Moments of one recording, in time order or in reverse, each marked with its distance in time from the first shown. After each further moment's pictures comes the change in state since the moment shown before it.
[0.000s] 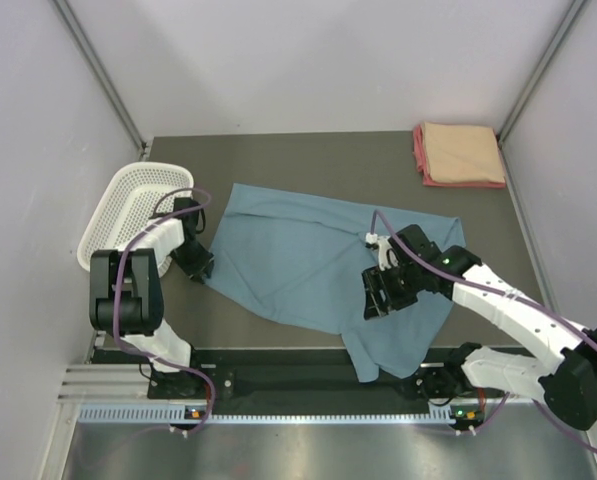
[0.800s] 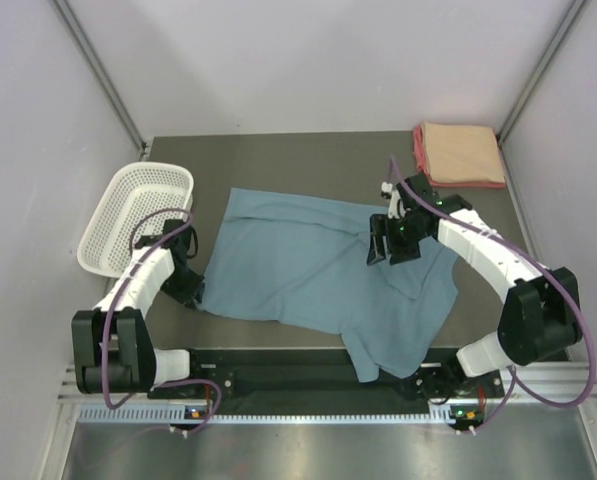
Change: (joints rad) left arm 0.000 -0.346 -0.171 -0.231 -0.055 -0.223; right arm -0.242 0.365 0.315 0.003 0.051 -0.002
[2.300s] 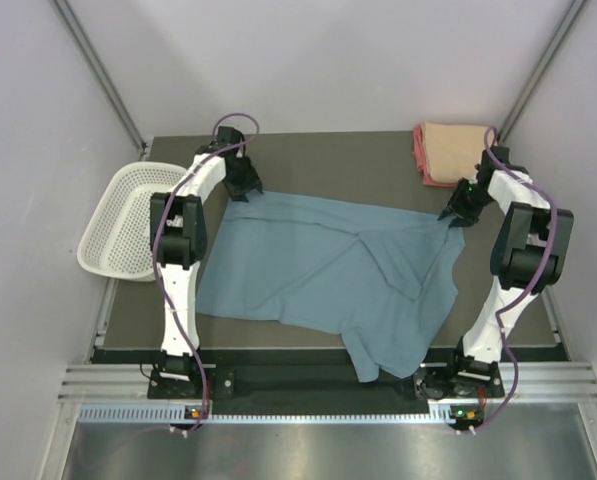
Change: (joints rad) left arm -0.159 1.058 1.198 0.273 0.294 0.414; right arm -0.616 0.512 0.358 0.089 0.054 0.072
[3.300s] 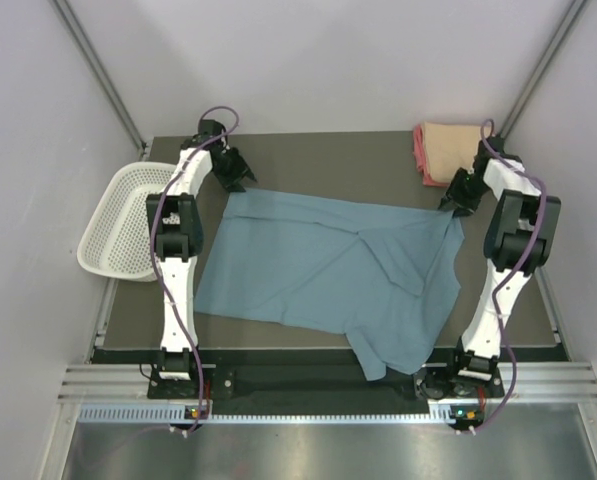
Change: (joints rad) left arm 0.101 0.175 0.274 -0.084 0.195 -0.049; right arm 0.000 0.211 0.227 -0.013 0.037 0.016
